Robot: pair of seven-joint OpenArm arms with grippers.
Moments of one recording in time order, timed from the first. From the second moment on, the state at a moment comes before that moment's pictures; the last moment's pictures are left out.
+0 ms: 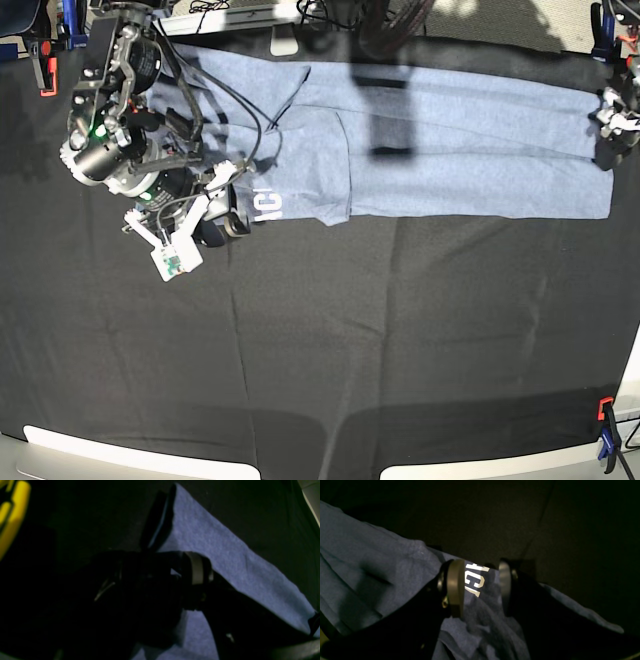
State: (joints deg) left arm 15.3 -16.3 -42.9 68.9 -47.9 -42.1 34.2; right arm -7.0 7.1 10.7 112.4 24.3 32.4 -59.8
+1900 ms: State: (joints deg) left arm 15.3 -15.9 -38.4 85.8 -55.2 -42.1 46.3; right arm -6.7 9.7 11.4 112.4 17.8 32.6 -55.0
